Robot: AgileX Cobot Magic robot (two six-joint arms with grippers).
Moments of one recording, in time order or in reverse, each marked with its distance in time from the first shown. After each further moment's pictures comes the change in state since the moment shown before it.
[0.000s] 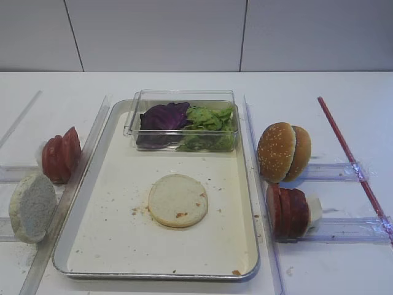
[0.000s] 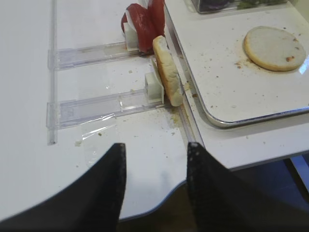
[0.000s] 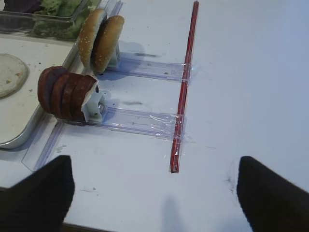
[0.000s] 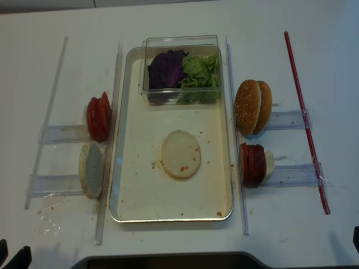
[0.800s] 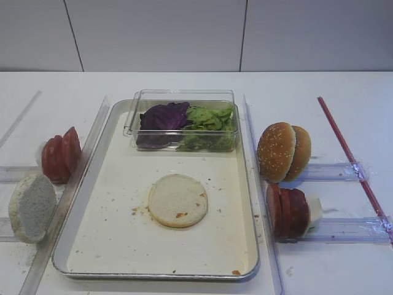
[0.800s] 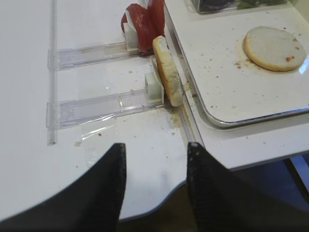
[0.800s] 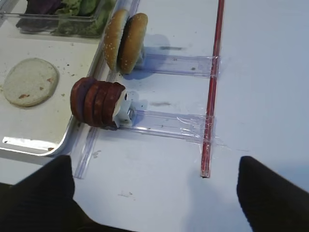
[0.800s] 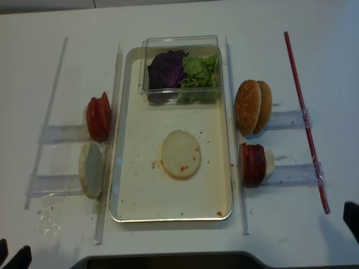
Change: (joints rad) left arm 0.000 0.000 0.000 0.000 0.000 0.000; right arm 0.000 0.289 -0.131 0.094 -0.015 0.015
